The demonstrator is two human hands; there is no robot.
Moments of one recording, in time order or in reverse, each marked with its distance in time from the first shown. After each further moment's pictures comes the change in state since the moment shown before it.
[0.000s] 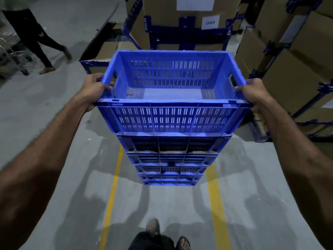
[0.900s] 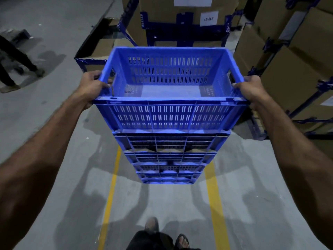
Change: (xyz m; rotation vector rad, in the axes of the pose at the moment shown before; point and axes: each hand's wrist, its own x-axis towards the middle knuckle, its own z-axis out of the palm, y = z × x) left_hand 0.012 0.001 0.007 0.037 0.019 0.005; right_hand 0.009 0.001 0.006 0.005 0.013 -0.041
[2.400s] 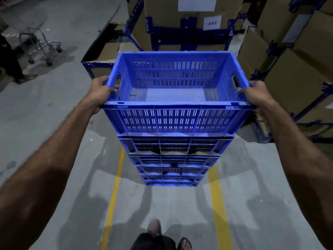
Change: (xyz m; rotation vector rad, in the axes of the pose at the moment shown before) left_hand -0.017 0.004 0.008 -0.041 0.000 -0.040; right_hand -0.007 0.005 -0.006 -0.005 -0.041 0.019
